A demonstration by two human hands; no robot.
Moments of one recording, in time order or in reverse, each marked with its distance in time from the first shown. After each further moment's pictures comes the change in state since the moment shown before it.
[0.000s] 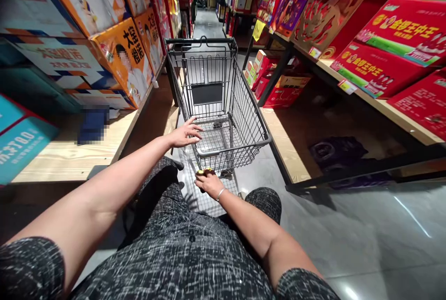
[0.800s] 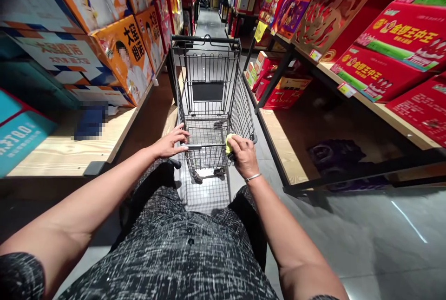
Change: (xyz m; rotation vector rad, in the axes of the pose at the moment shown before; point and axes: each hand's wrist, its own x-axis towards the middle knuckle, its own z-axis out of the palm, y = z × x) left_hand -0.057 -0.005 0.021 -0.013 0.174 0.002; right_hand -0.030 0.108 -0.115 -0.028 0.552 0.387
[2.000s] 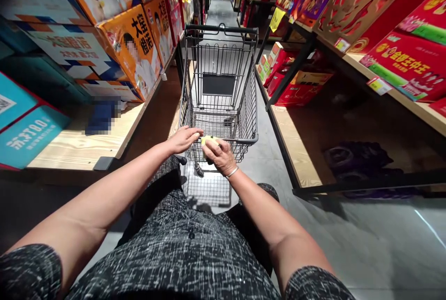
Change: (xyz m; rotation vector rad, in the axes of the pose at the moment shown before) left_hand 0.023 0.049 -0.008 0.151 -0.120 -0.297; right_hand 0.011 -0.052 0.081 0.067 -0.030 -0.254
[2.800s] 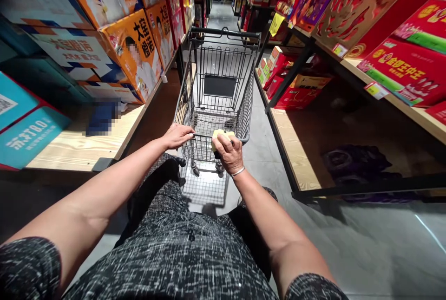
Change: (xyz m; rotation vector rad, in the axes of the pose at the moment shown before) left_hand 0.013 -0.034 -0.010 0.101 -0.013 0.009; right_hand -0.004 0.027 -0.009 -0.039 0.104 0.145
